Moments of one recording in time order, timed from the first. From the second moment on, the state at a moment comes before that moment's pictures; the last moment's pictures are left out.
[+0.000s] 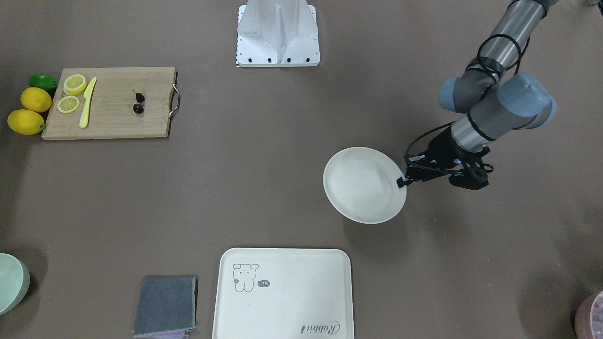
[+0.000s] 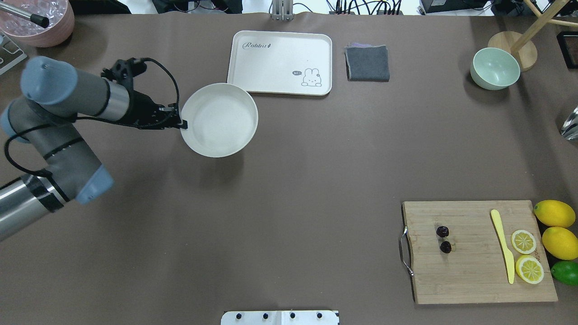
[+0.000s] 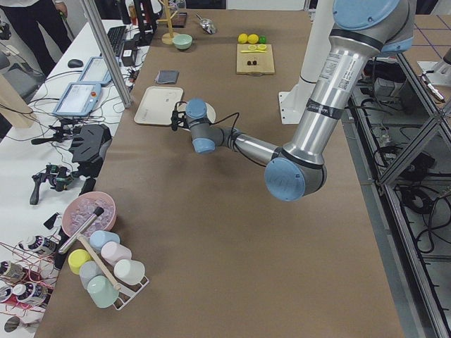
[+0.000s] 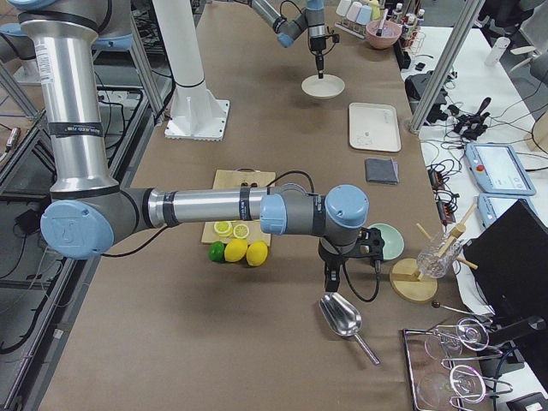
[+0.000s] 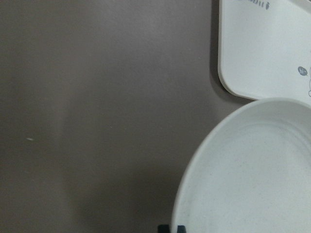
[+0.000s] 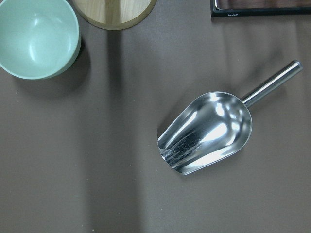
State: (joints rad) left arm -0.77 -1.99 -1.47 -2.48 -2.09 -1.38; right arm 1.60 -1.48 1.58 -1.64 2.36 0.04
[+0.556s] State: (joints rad) left arm -0.49 -2.03 -1.67 -2.15 -1.79 -1.51; right arm 1.60 -1.47 1.58 -1.64 2.37 0.04
